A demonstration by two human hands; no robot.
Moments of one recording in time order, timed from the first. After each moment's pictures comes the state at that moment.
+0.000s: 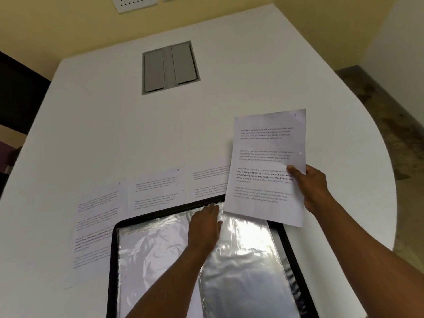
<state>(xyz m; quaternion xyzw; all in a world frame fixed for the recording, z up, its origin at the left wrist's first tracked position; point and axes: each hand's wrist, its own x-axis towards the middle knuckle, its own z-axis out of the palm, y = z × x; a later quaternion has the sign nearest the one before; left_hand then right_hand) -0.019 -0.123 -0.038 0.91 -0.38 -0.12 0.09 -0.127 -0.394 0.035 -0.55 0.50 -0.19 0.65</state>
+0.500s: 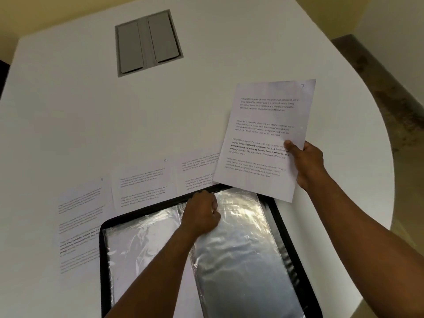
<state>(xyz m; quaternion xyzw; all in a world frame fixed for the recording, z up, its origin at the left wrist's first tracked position) 0.009 -0.147 -0.029 0.89 -0.37 -0.24 0.15 -0.103 -0.412 0.021 -0.47 0.51 -0.23 0.68</state>
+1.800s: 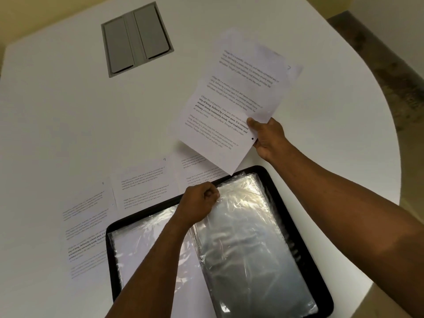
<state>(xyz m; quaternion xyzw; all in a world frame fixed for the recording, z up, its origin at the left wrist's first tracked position) 0.030 -0.146 0.002 0.85 -0.33 -0.32 0.27 -0.016 -0.393 0.017 -0.33 0.44 -0.22 0.80</state>
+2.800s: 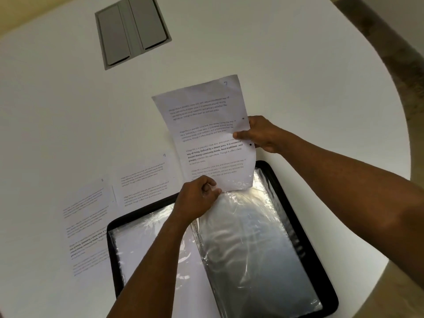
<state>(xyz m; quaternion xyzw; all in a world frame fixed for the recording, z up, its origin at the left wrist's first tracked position) 0.036 -0.143 -0.002 0.87 -0.30 -0.29 0.28 -0.010 -0.403 0.003 -0.63 0.35 0.05 0.69</state>
